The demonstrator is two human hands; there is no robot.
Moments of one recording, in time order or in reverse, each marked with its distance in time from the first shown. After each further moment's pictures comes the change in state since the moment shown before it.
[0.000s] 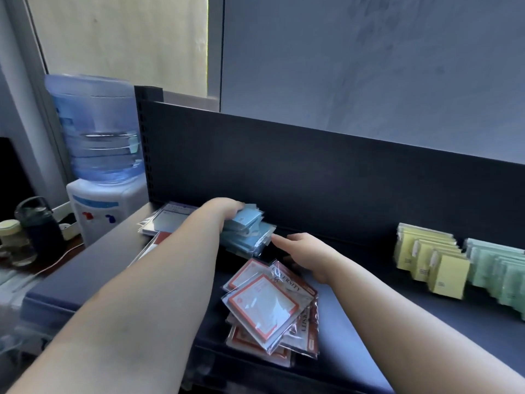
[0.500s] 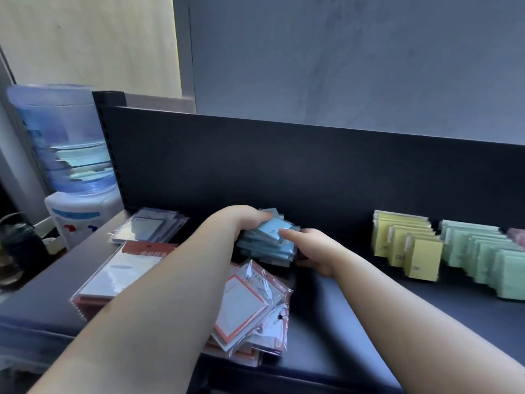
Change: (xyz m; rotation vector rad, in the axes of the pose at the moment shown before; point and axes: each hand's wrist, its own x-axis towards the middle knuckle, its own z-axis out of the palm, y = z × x) left_hand -0.026 0.029 0.078 0.319 -0.181 0.073; right_hand -0.003 0.034 -0.050 0.287 -0.010 -0.007
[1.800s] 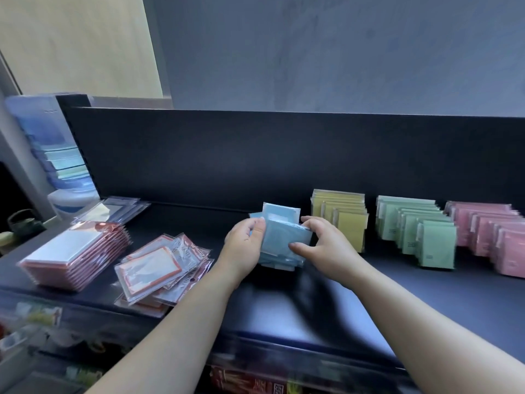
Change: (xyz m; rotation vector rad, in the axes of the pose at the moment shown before) left_hand -0.053 0.004 0.189 -0.320 0.391 0.557; right_hand -0.082 0.082 -0.139 -0.439 0.227 -0.546
